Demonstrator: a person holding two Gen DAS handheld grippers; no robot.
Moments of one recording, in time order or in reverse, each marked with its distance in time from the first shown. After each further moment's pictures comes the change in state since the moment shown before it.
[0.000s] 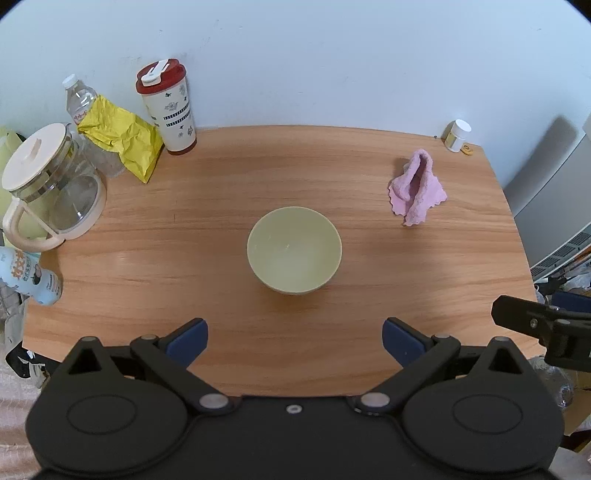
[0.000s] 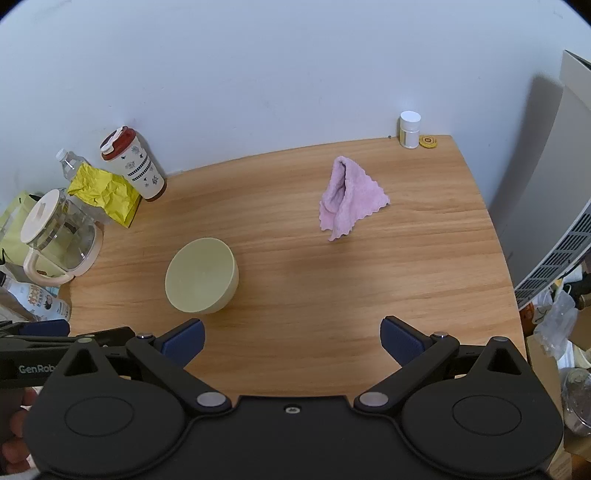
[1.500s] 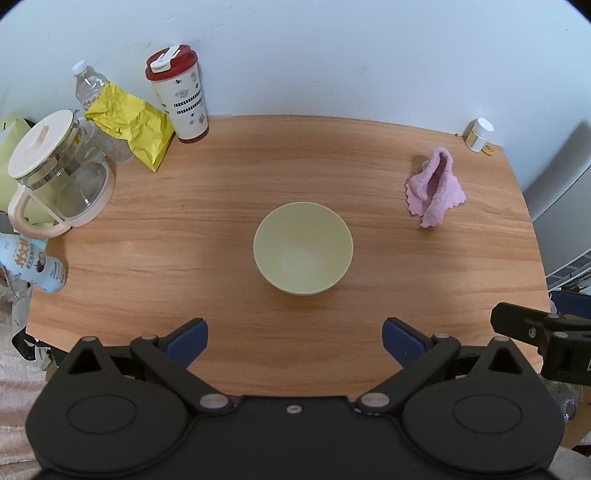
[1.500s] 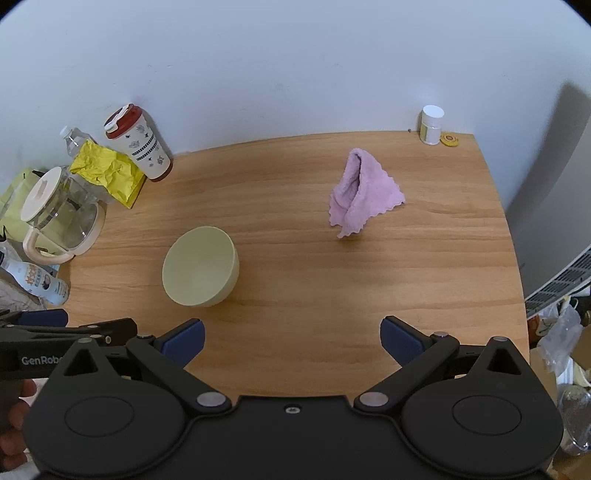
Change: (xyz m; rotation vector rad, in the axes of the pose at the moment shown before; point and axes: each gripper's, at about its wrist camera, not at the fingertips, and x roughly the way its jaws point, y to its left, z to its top) left arm 0.019 -0.004 0.020 -0.049 0.053 0.044; right arm 0.036 -0.011 0.071 -0.018 0.025 -0.012
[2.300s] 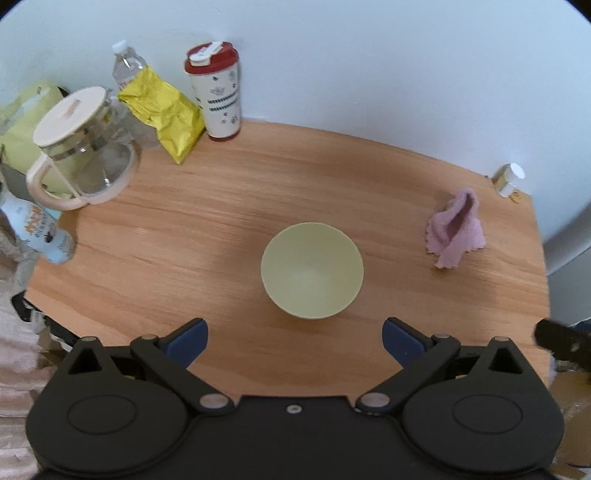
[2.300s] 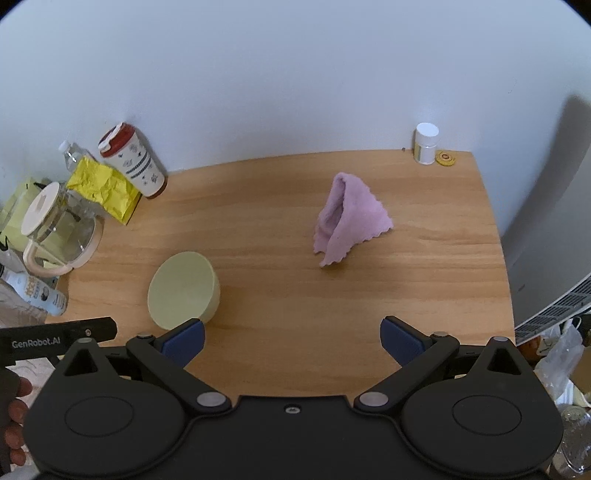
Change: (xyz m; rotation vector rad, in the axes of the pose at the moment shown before) left arm 0.007 -0.005 0.007 -0.181 -0.040 0.047; right arm -0.007 -0.024 -0.011 -0.006 -0.070 0.069
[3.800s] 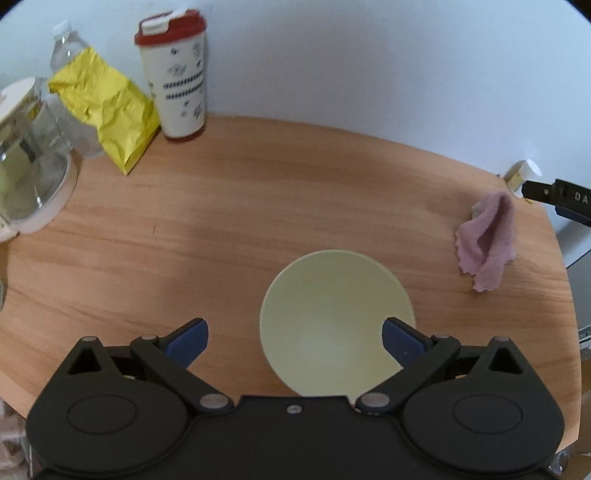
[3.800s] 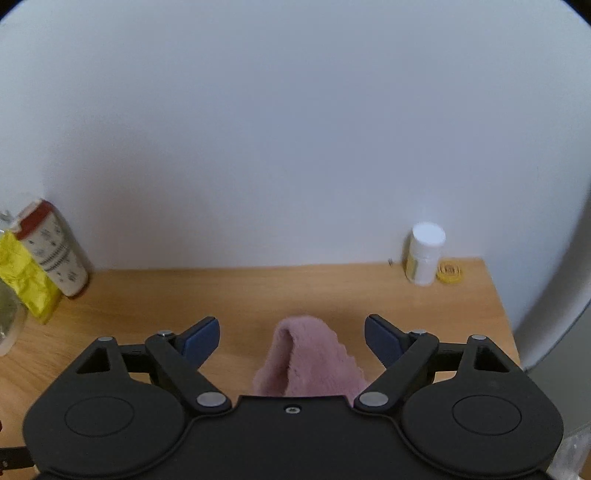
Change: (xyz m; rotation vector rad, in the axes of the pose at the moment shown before) left arm 0.134 0.042 0.034 0.082 -0.036 -0.120; right arm 0.147 -0.031 0.092 -0.058 -0.282 -0.144
